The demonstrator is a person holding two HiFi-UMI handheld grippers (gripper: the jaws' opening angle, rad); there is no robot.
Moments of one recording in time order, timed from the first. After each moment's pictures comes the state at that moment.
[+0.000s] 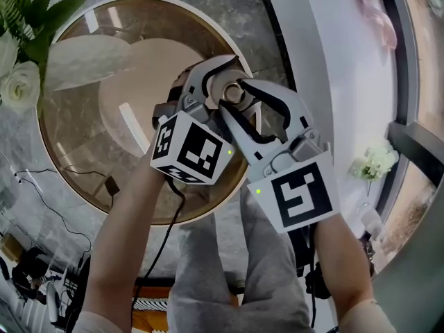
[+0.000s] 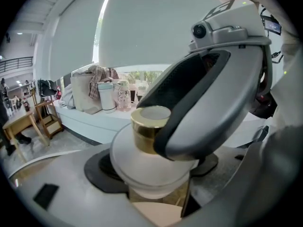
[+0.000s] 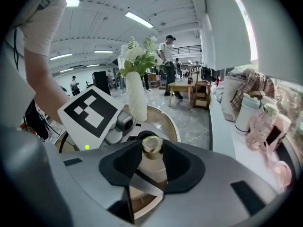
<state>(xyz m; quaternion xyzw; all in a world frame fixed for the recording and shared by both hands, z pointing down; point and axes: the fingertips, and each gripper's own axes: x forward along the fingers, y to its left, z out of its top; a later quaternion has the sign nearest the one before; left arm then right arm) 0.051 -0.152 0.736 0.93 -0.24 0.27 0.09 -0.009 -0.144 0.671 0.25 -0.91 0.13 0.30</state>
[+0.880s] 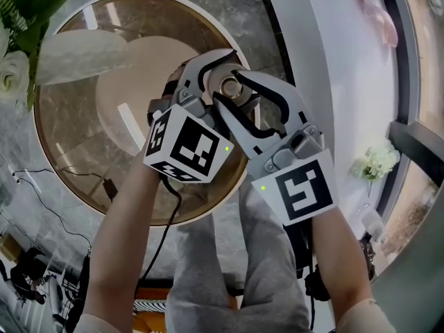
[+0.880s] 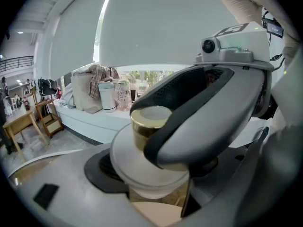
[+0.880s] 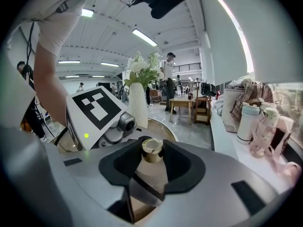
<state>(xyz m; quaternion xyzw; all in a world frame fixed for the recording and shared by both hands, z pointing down) 0.050 -0.154 0.735 0.93 -0.24 0.27 0.09 -0.011 -0.144 0.671 0.27 -0.93 0.10 0.22</state>
